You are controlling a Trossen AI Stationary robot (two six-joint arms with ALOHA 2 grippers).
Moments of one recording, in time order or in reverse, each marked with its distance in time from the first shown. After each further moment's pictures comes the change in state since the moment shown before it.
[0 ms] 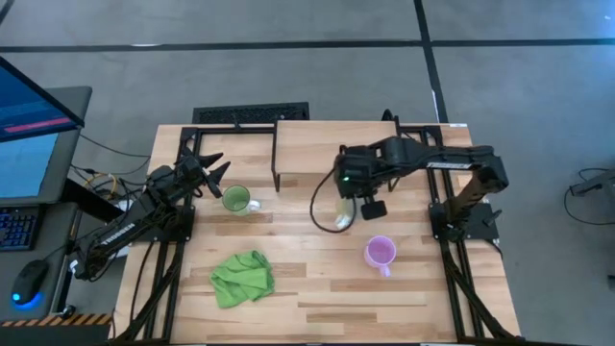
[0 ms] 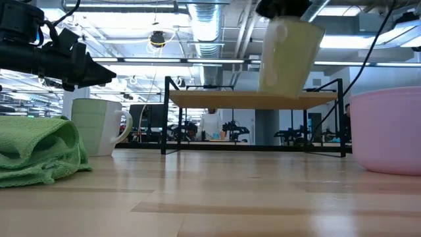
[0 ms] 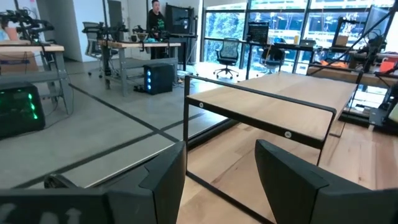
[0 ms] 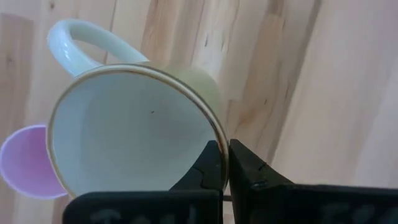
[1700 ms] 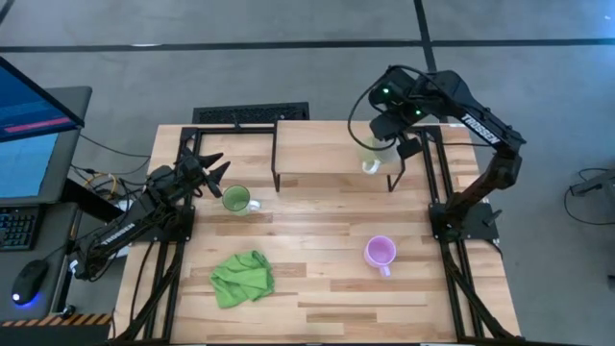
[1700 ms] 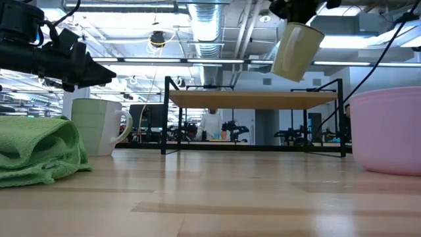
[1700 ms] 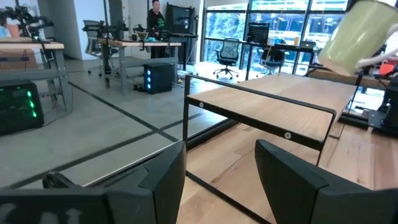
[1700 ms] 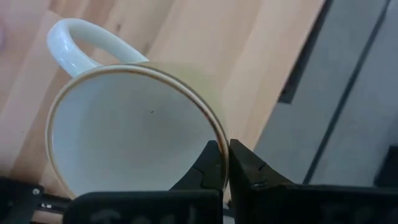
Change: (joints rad) left arm 0.000 0.000 0.000 0.000 -0.002 -0.020; right arm -0.526 -0.105 0.167 -0.109 -0.119 -0.750
